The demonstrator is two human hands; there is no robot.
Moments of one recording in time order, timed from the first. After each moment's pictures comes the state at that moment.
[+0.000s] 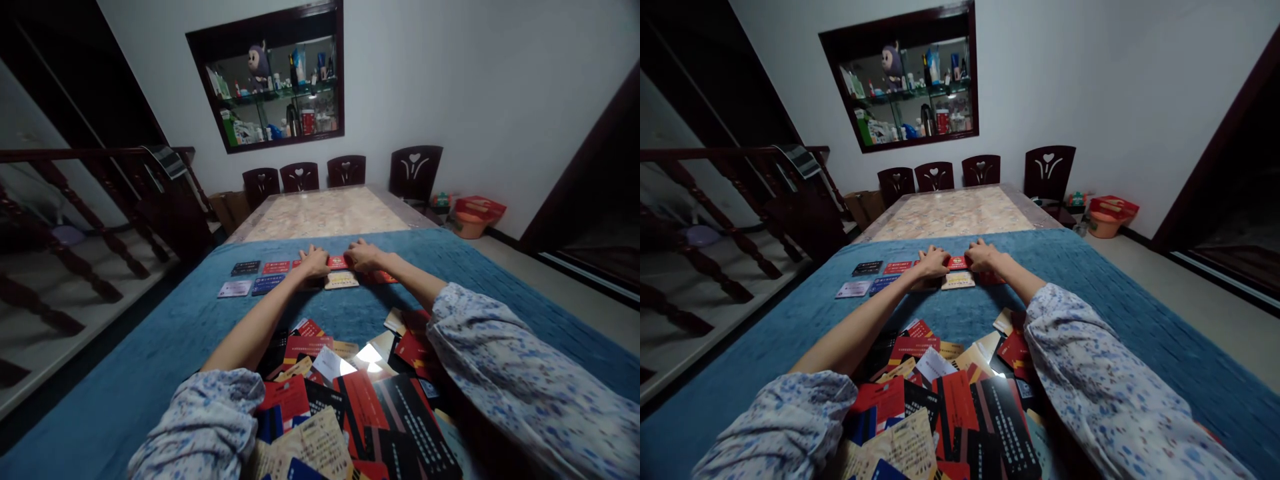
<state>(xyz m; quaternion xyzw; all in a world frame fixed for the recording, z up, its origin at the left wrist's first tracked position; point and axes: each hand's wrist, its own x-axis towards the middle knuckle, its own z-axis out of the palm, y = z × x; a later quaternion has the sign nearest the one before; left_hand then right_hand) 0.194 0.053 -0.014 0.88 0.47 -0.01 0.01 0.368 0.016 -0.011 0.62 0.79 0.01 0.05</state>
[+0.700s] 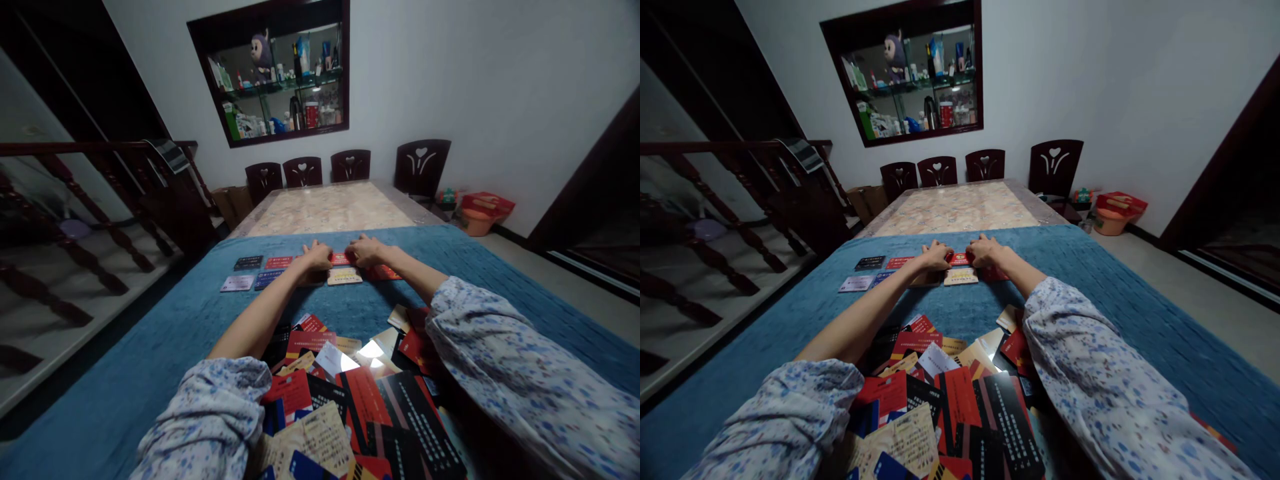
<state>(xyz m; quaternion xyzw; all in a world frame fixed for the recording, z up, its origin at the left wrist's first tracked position) 0.196 0.055 -0.005 0.88 0.47 -0.05 0.03 0.366 0.019 -0.007 0.61 0.79 0.00 0.07</state>
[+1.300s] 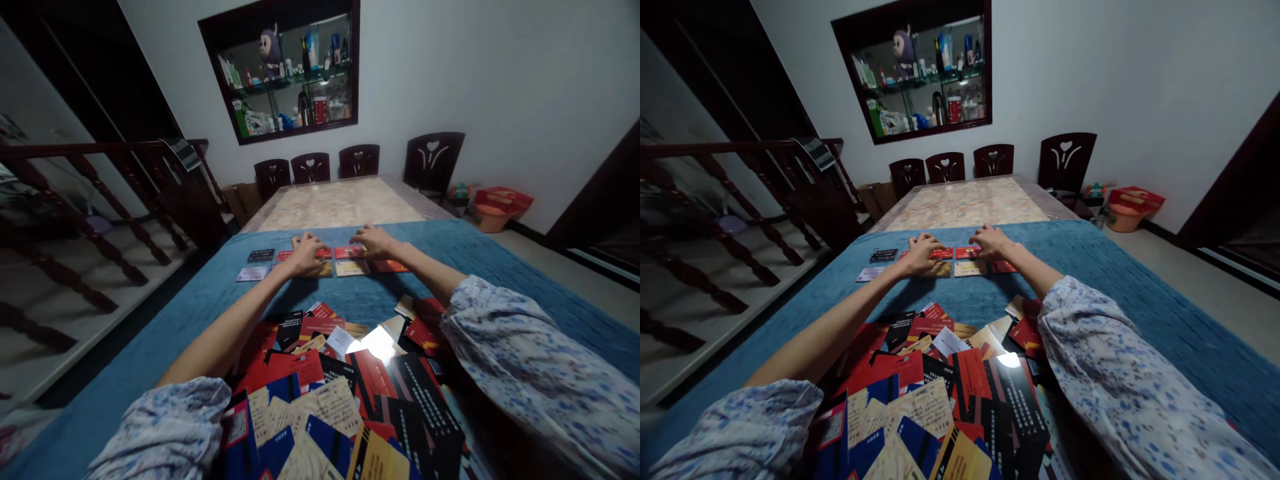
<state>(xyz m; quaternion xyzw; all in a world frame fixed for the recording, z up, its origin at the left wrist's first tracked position) 0.128 0.021 0.010 0.91 0.41 0.07 -0.02 0.363 0.005 -0.001 0.57 0.82 0.06 -0.01</state>
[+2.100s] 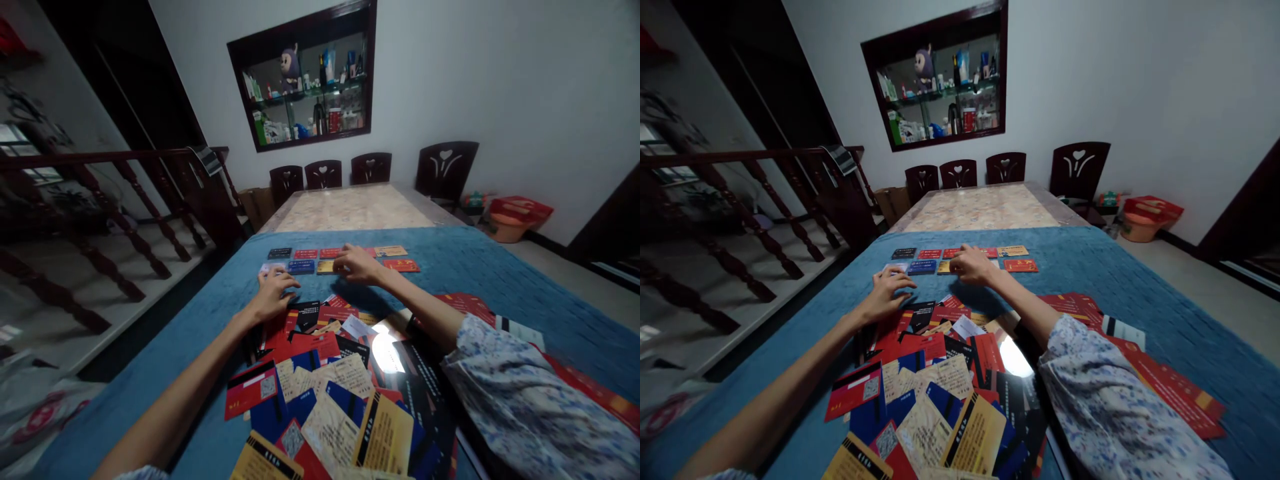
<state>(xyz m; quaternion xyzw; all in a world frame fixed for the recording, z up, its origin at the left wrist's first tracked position) -0.001 -0.088 -0.001 0.87 0.47 0.11 0.03 0.274 -0.055 0.003 0.45 0.89 0.03 -0.10</state>
